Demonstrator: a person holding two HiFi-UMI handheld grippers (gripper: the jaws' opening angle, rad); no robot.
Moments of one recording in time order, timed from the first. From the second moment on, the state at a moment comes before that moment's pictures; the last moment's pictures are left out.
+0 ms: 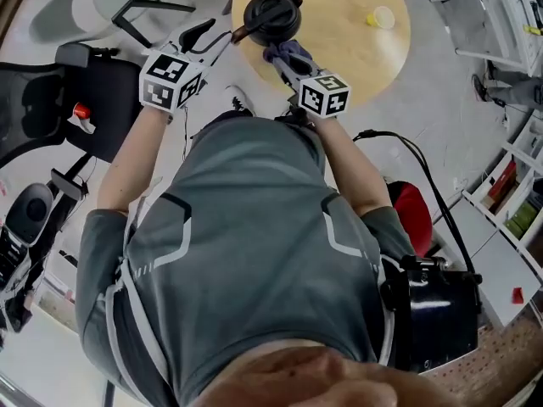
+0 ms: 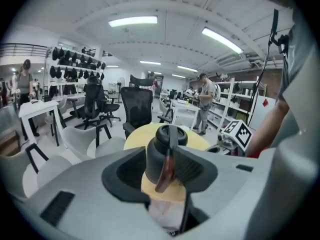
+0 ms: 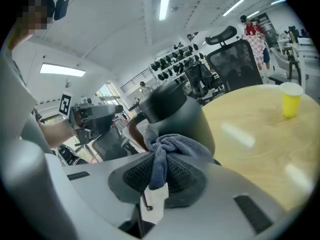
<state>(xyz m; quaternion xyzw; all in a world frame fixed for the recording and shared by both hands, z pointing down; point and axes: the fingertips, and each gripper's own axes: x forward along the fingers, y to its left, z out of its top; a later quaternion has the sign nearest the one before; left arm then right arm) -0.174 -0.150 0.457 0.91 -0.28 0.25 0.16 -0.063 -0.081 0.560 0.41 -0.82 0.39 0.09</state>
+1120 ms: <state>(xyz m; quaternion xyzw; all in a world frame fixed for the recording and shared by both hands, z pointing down) -0.097 -0.193 0.232 0.91 -0.40 0.02 0.09 0.178 -0.136 0.246 0.54 -0.84 0.09 0.03</state>
